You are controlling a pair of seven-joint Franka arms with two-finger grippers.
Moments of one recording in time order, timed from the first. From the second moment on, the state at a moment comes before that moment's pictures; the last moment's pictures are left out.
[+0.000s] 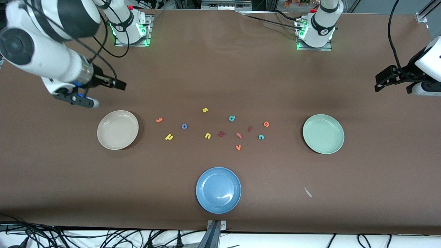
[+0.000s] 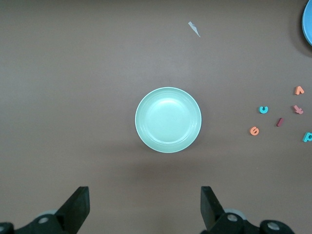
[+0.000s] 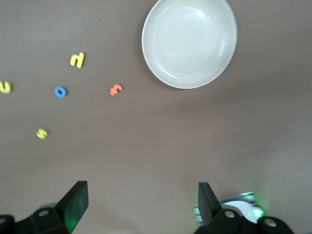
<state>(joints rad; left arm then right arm) 0.15 0.00 -0.17 -1.61 0.02 1.61 0.03 0.28 0.14 -0.04 -1.73 0.11 1.61 0.56</state>
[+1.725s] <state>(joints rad) 0.15 0.00 -0.17 -1.61 0.02 1.61 0.03 0.42 0.40 -0.03 -2.27 0.13 2.75 0.97</state>
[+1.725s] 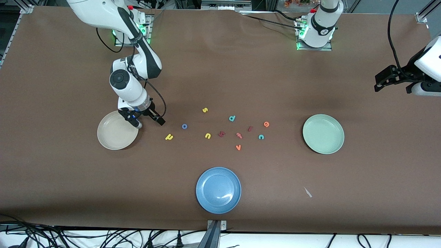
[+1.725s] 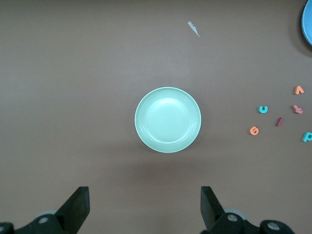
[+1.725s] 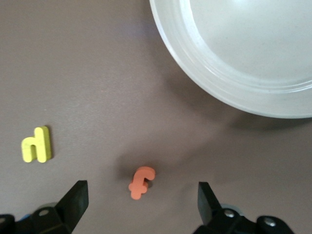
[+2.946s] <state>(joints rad) 0.15 0.00 -0.17 -1.61 0.02 1.61 0.03 0.44 0.43 -0.03 -2.26 0.13 2.78 1.01</state>
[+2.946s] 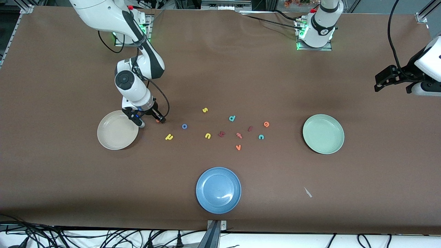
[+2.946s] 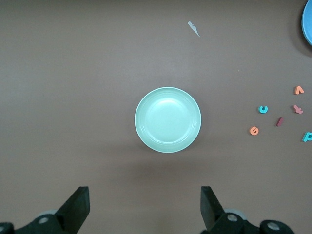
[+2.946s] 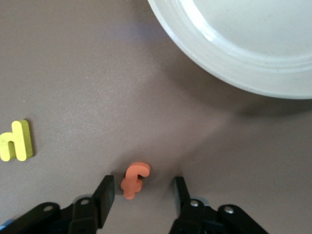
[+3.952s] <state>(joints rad) 0.18 0.01 -0.17 -1.61 0.02 1.60 0.03 0.44 0.48 -0.03 -2.21 0.13 2.77 1.02</state>
